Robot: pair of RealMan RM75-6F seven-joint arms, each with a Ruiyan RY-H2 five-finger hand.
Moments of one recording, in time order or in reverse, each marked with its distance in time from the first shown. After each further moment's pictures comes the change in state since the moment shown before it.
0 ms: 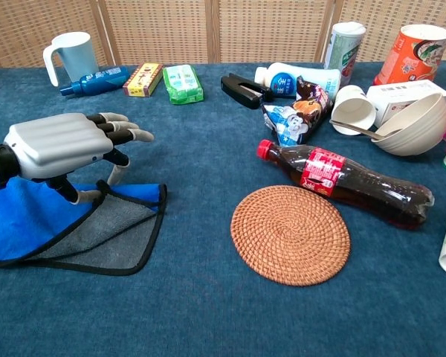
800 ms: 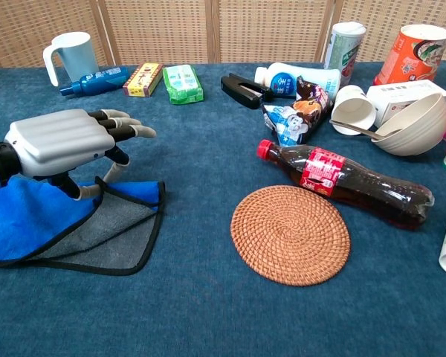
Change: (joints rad) left arm -0.002 -0.004 -0.002 0.003 0.010 0.020 -0.003; right arm 0.003 0.001 0.001 0.000 0.004 -0.007 0.001
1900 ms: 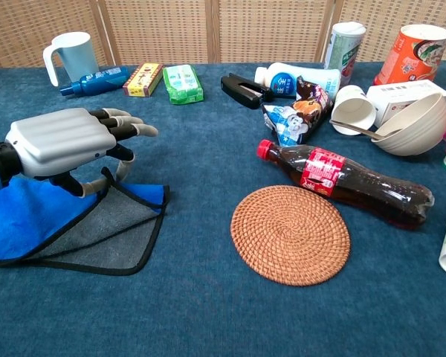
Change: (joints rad) left arm 0.002 -0.010 0.003 0.005 0.010 0.018 0.002; right arm 0.000 0.002 -0.002 -0.002 -0.003 -0.001 0.002
